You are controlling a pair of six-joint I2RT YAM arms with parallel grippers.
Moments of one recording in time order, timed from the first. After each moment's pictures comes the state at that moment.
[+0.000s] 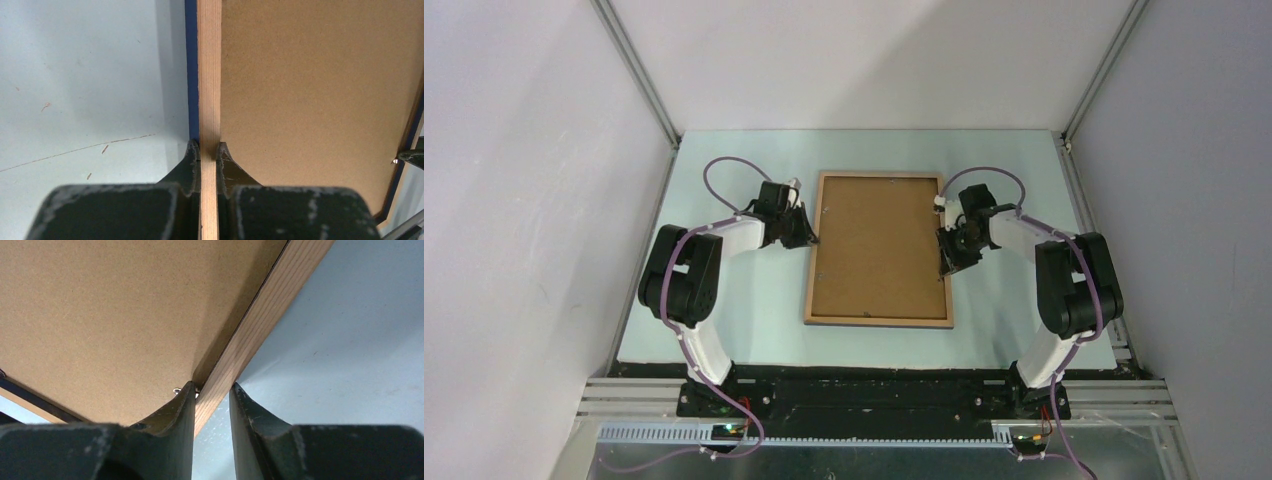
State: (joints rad) left arm -0.28 1.81 1.01 -0.10 0.26 -0.47; right arm 0.25 1.73 1.05 -0.56 -0.30 -0.10
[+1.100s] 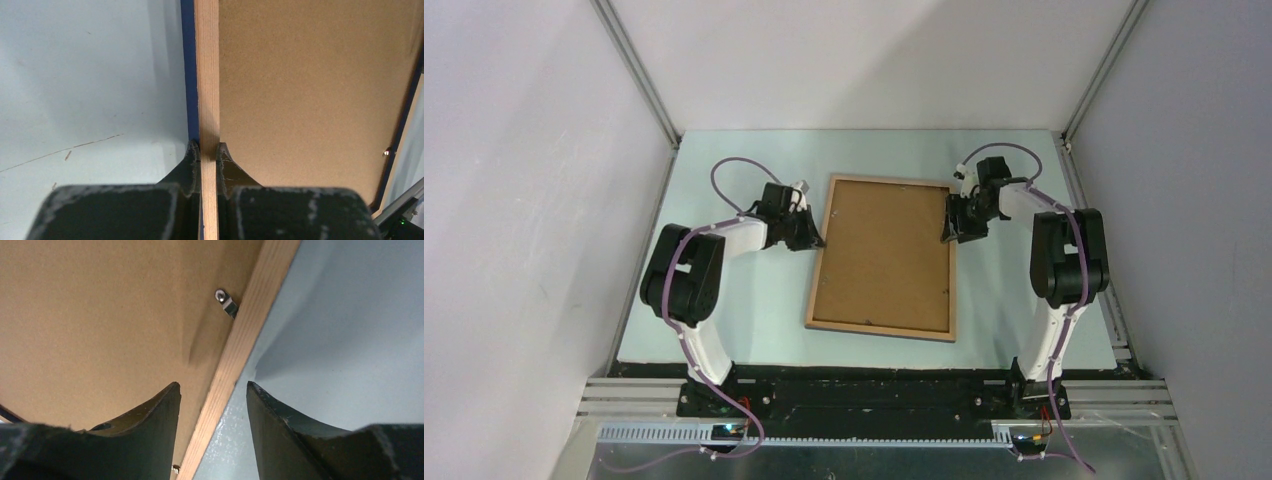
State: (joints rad) left arm -0.30 1.81 1.01 -0.09 0.34 -0.44; right arm 0.11 1.93 1.32 -0.57 -0.37 0.02
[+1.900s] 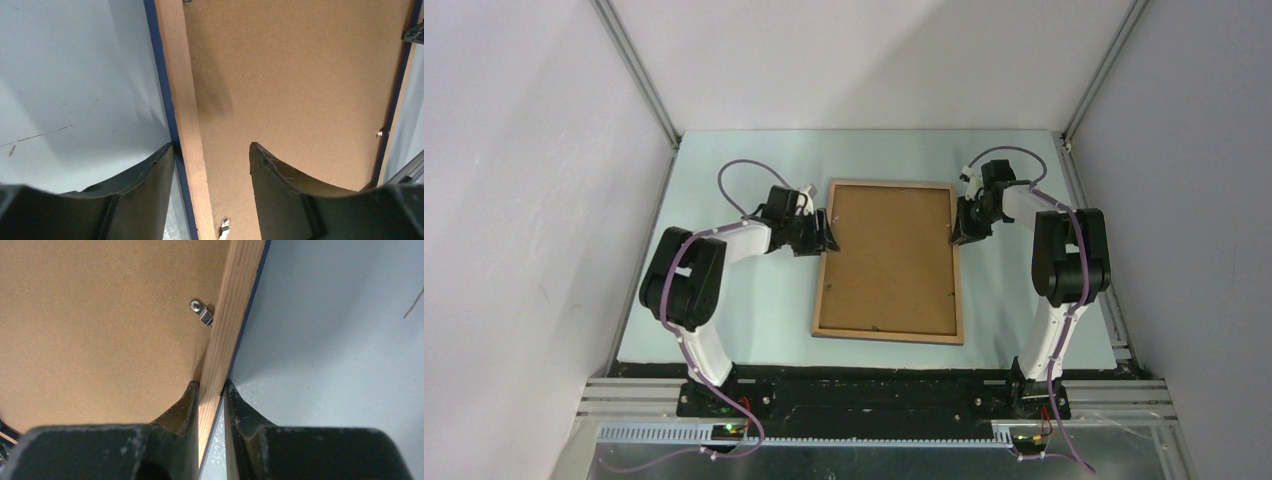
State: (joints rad) left arm -0.33 1.79 0.98 -0.08 0.38 -0.43; right arm 0.08 1.95 1.31 -0.56 -0.36 0.04
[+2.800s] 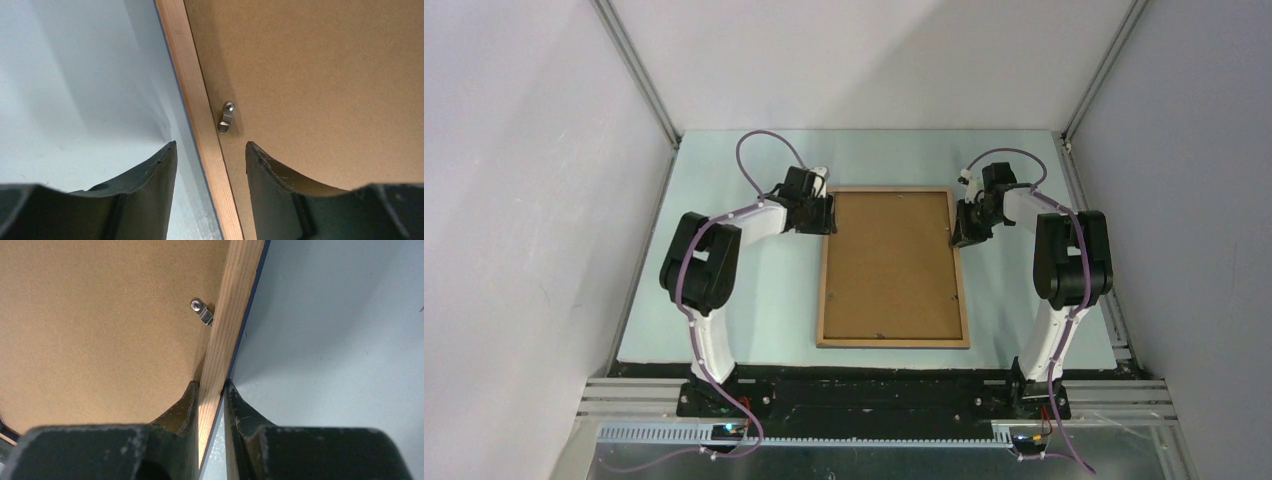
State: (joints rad) left arm -0.38 1.92 1.23 -0.21 0.13 -0.25; right arm 0.08 1.92 1.26 -0.54 -0.38 -0.01
